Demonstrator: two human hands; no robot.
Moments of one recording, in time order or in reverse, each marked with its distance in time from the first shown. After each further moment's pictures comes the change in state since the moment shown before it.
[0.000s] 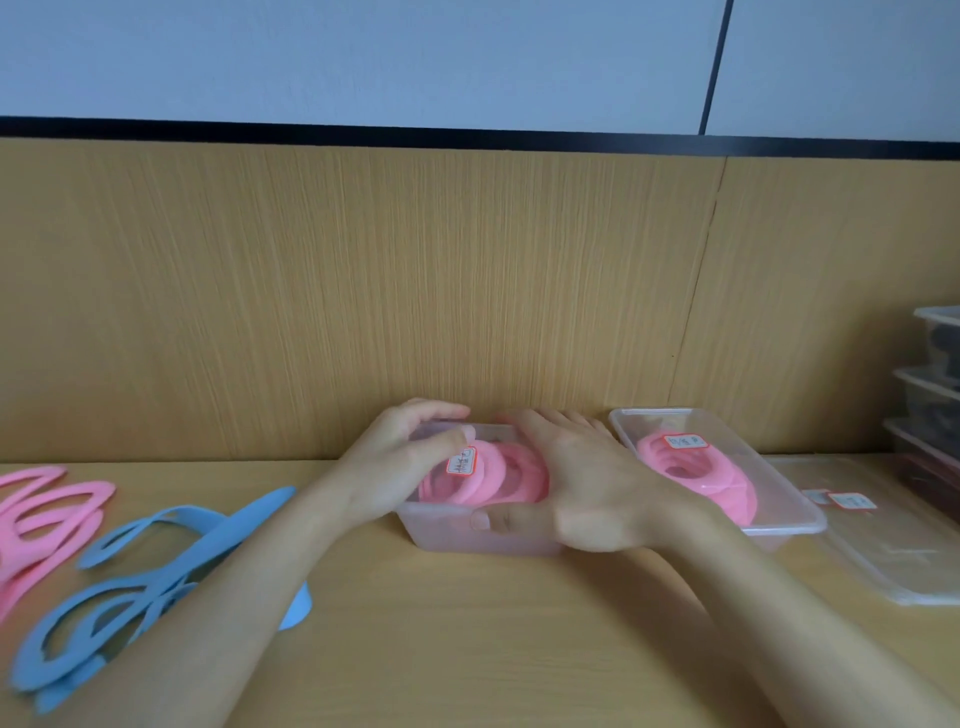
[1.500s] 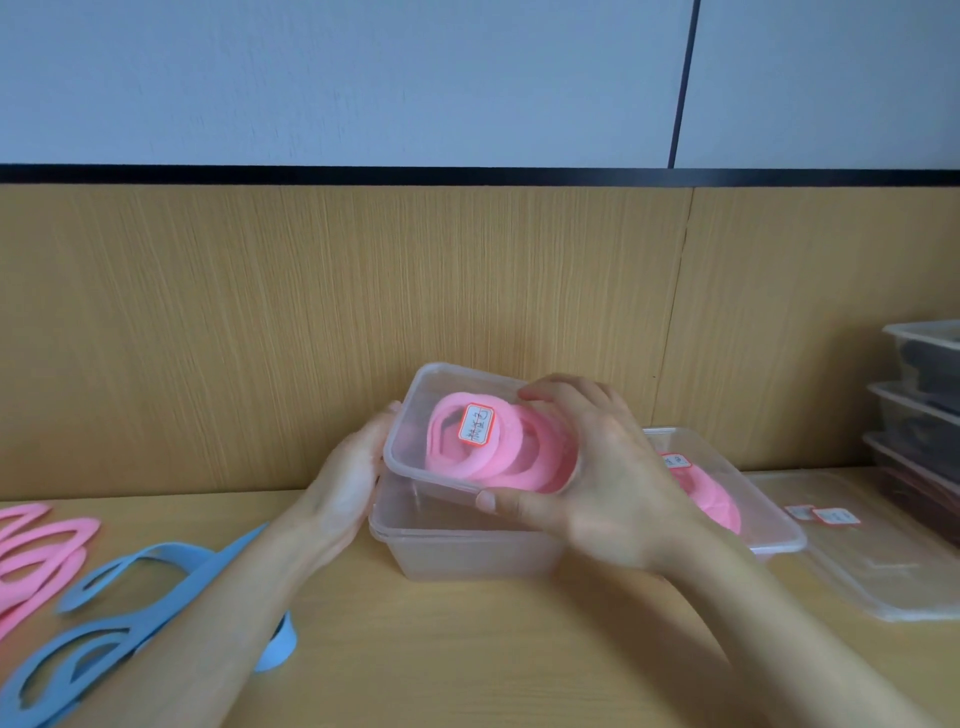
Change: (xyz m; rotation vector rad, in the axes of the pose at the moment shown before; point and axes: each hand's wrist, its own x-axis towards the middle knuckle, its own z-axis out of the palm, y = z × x) left_hand 0.000 -0.001 -0.004 -0.458 0.076 -0.104; right_hand -0.023 -0.003 -0.018 0.187 0.472 -0.031
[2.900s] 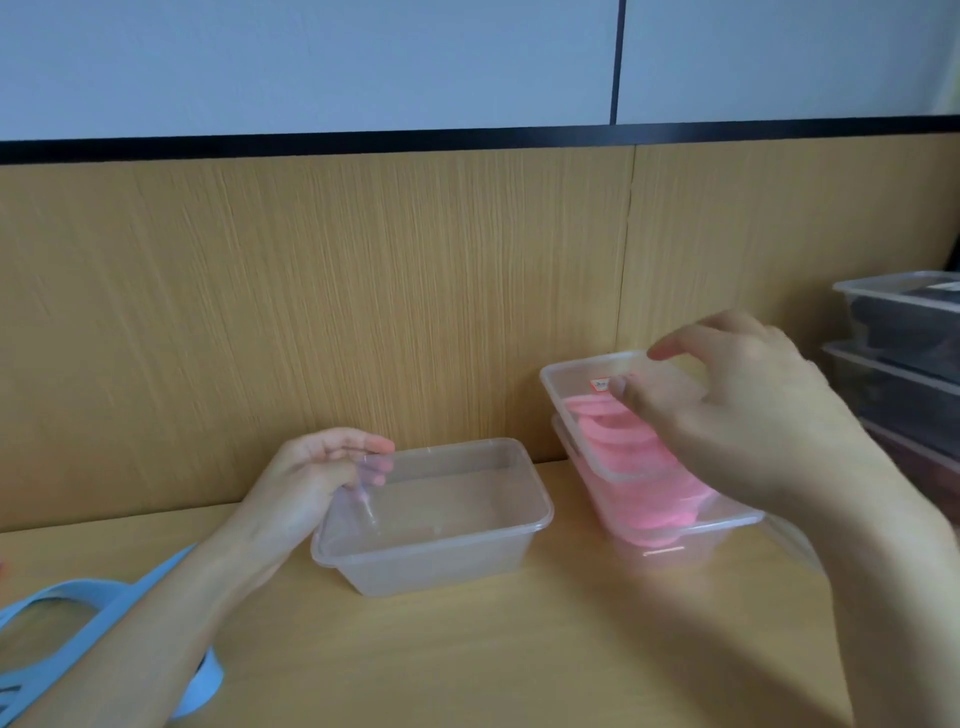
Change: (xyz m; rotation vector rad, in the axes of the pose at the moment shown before) left_hand 0.004 -0.006 -0.002 0.311 0.057 -0.028; right_hand -0.023 0.021 -0.088 -0.389 0.160 0.439
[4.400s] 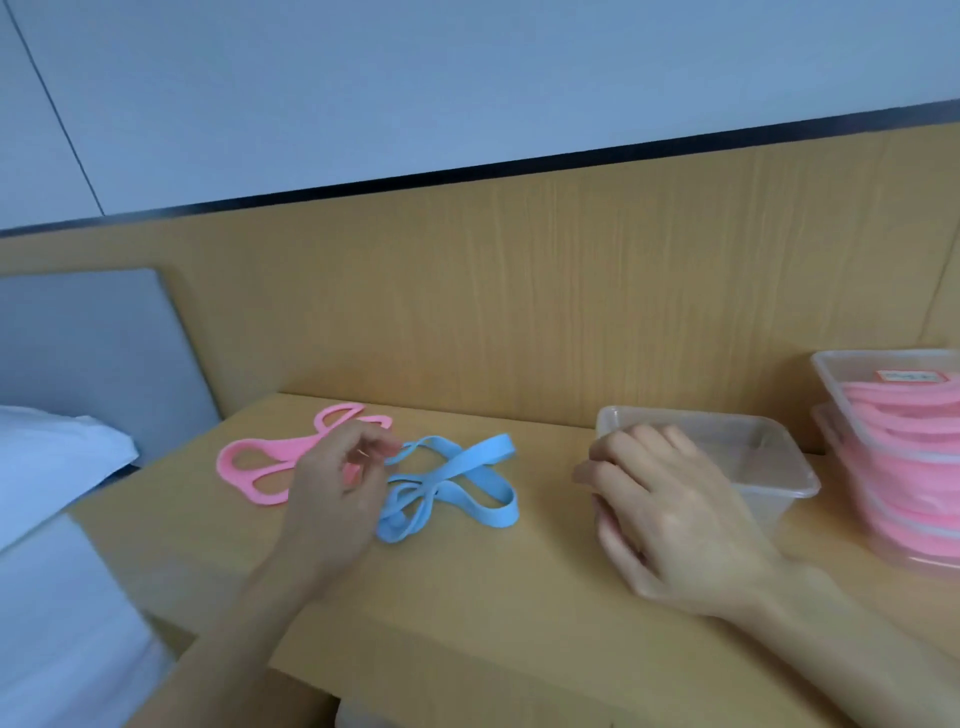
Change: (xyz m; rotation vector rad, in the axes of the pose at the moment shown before) left_hand -0.187 -0.027 -0.117 0.497 0.702 0.297; right_hand -0.081 -0.111 0.103 0.324 0.172 -1.180
